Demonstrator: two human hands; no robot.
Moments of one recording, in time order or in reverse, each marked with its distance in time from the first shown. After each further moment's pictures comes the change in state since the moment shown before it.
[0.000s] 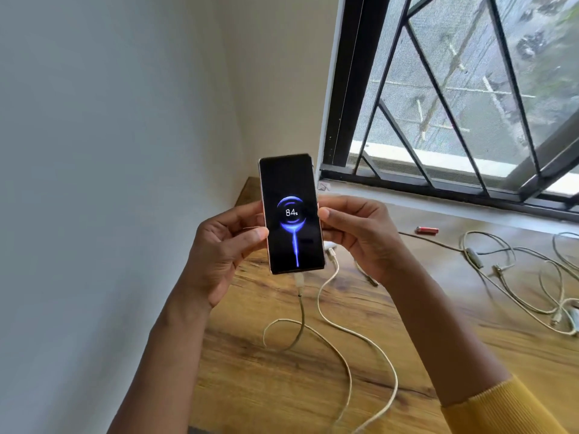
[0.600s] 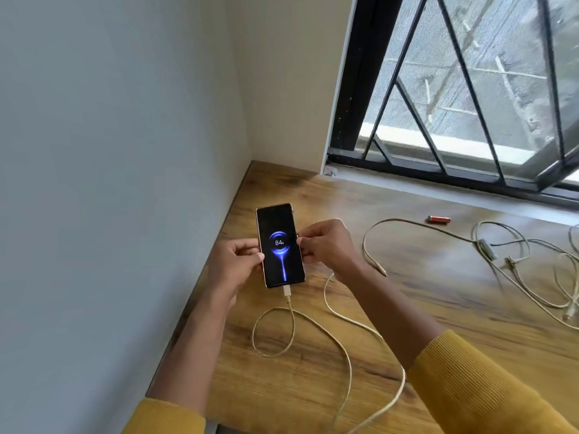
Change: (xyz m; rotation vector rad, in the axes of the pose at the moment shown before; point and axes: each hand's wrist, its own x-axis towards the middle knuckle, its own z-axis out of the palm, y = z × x) left_hand 0.020 -0.100 -0.035 0.417 0.422 -0.310; right_hand 0.041 0.102 0.012 -0.576 0.304 0.486
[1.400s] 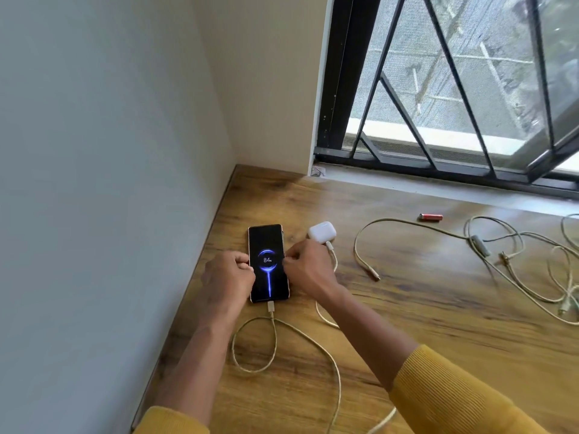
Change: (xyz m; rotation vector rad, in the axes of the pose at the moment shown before) left_hand 0.015 -0.015 0.023 0.649 0.155 0.076; right_hand 0.004 0.023 0.024 -0.391 0.109 -0.121
